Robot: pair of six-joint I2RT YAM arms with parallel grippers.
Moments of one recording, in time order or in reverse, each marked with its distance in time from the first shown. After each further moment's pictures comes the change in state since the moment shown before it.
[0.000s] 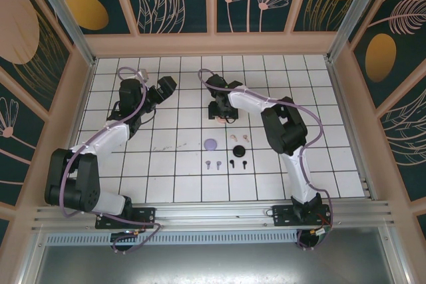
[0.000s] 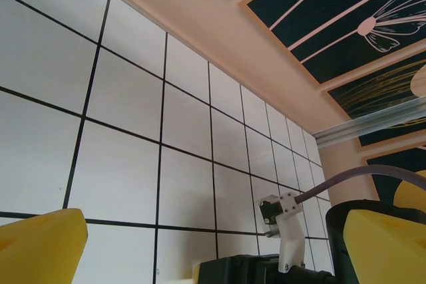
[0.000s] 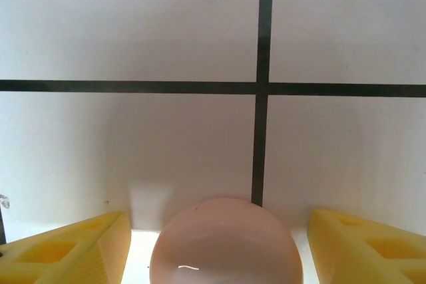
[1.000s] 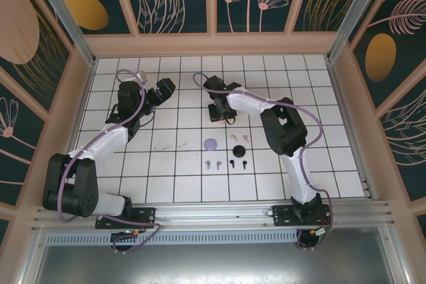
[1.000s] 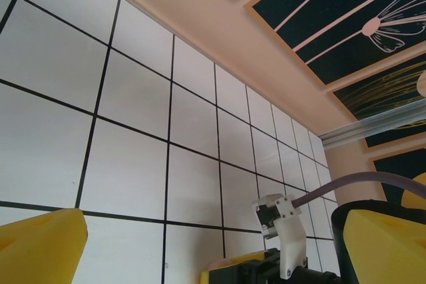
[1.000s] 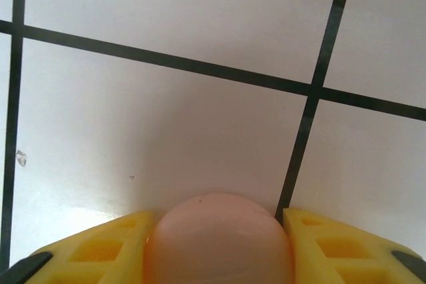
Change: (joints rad) left arm 0.000 -0.039 -0.029 -0.013 -0.022 0.015; right arm 0.011 -0.010 -0.026 0.029 -0.006 -0.170
